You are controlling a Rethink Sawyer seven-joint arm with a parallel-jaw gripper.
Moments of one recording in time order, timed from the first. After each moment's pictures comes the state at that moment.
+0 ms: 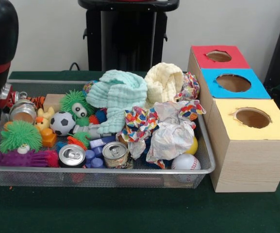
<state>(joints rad) -0.57 -0.33 -0.02 1.09 -0.57 0.91 1.52</state>
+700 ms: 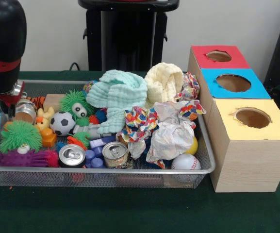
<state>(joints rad) -0.58 -0.35 -0.02 1.17 -0.52 0.91 1.52</state>
